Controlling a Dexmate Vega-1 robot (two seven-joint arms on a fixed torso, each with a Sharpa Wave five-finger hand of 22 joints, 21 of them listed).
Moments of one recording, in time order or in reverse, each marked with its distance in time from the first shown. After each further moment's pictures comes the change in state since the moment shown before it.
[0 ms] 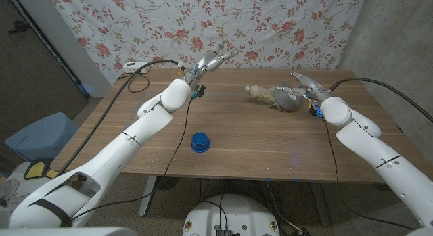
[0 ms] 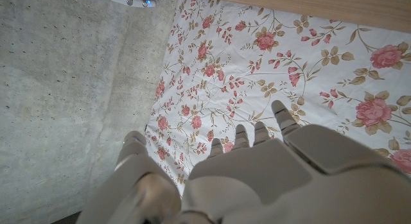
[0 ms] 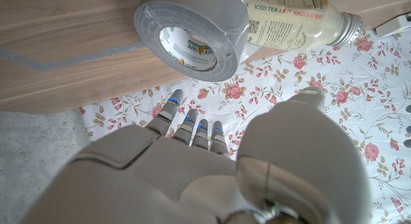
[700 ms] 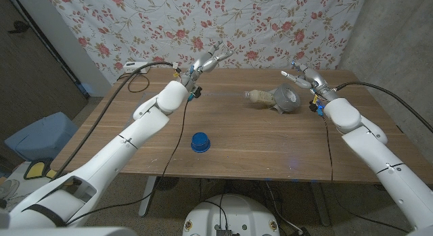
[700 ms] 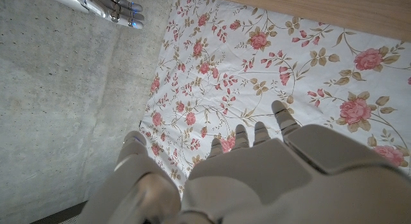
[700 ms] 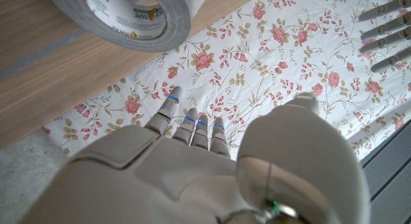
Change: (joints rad) left arm 0.031 0.018 -0.027 -0.016 -0.034 -0.003 0.012; left_hand 0.000 0.000 -0.004 -0.004 0.000 0.000 0.000 0.000 0.000 0.000 0.000 0.000 0.000 0.000 0.000 0.000 0.000 0.000 0.000 -0.008 0.000; right arm -0.033 0.091 0.105 0.083 0.207 0.283 -0.029; right_hand -0.029 0.029 0.012 0.012 0.000 0.044 0.002 0.012 -0.005 0.043 0.017 0.014 -0.027 0.006 -0.006 0.008 -0.039 0.029 0.007 -0.015 -0.005
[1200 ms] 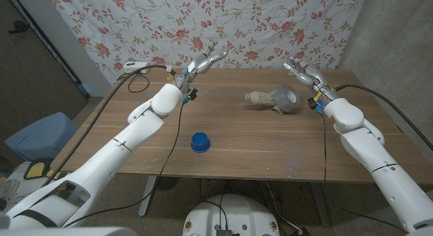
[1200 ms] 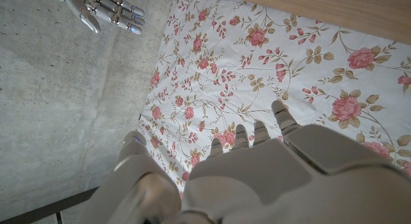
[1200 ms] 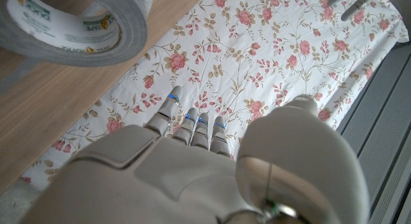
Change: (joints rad) left arm 0.042 0.028 -0.042 0.022 -0.050 -0.089 0.007; left_hand 0.000 0.000 0.000 0.000 0.005 0.000 0.000 0.011 0.000 0.000 0.000 0.000 0.000 0.000 -0.011 0.007 0.000 0.000 0.000 0.000 0.005; right arm 0.032 0.071 0.033 0.091 0.223 0.160 0.115; right_hand -0.017 0.018 0.008 -0.001 0.000 0.036 -0.011 0.008 0.000 0.046 0.010 0.015 -0.015 0.016 -0.005 0.007 -0.029 0.014 -0.021 -0.008 0.003
